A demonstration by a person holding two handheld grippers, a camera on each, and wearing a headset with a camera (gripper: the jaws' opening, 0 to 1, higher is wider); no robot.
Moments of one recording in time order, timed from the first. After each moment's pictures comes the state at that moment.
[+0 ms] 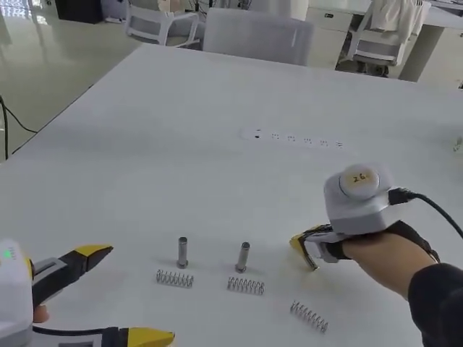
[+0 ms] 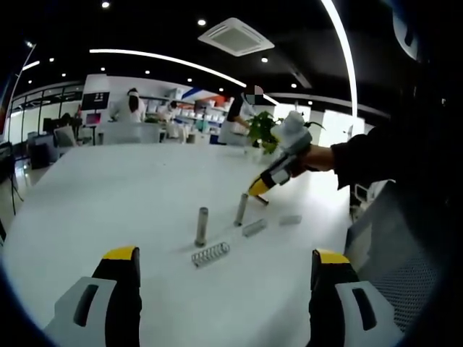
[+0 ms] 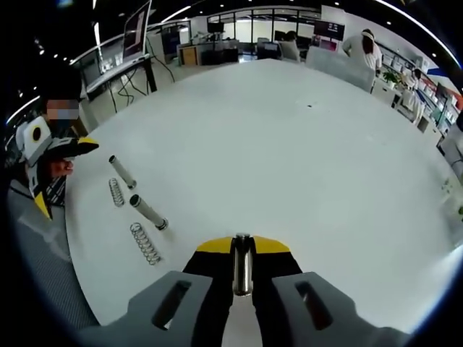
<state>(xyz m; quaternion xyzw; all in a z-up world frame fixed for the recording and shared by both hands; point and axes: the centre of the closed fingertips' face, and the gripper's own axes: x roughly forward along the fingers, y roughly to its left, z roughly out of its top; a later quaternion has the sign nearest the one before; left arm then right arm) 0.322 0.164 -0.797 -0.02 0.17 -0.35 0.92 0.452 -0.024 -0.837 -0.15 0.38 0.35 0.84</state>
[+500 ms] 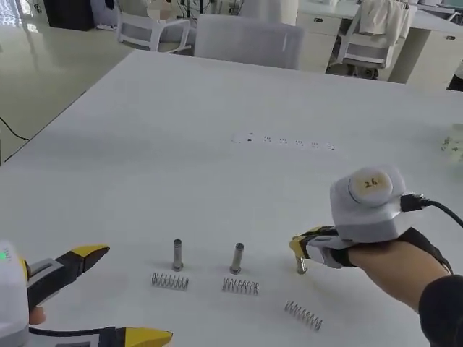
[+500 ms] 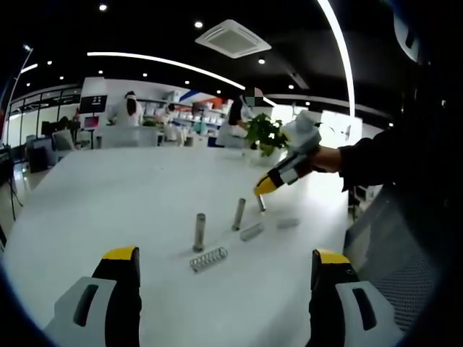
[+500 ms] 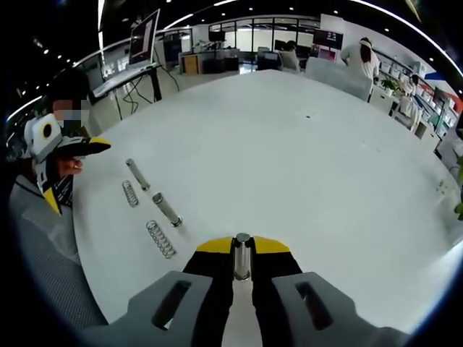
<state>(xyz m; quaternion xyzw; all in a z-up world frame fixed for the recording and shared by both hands) 0.322 0.161 -0.789 -0.02 0.16 -0.35 0.92 0.435 -0.026 -0.819 -0.15 0.36 0.35 0.85</state>
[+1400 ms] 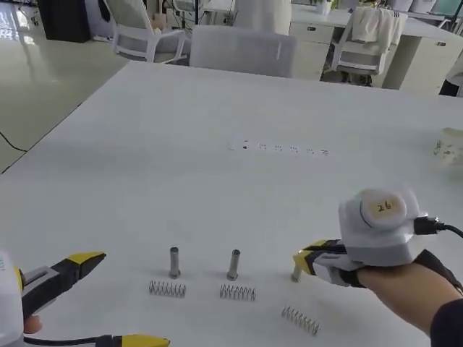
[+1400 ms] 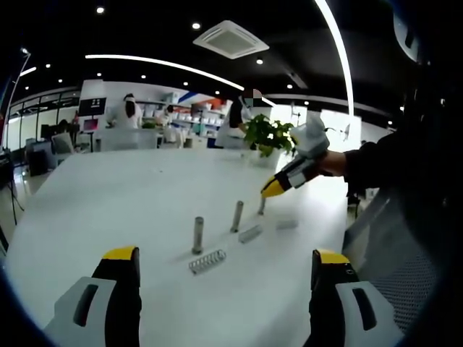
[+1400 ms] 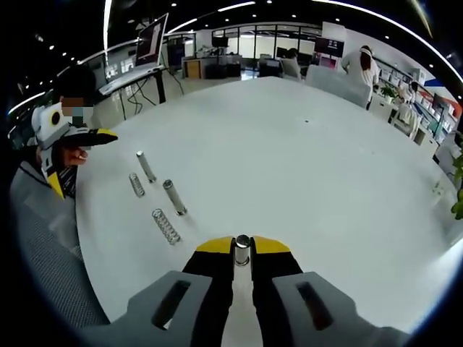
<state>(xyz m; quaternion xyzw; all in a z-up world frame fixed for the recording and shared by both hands) 0.318 0.160 -0.784 -0.02 0.15 -0.35 0.92 0.420 -0.036 -0.817 -0.16 0.33 0.36 0.86</state>
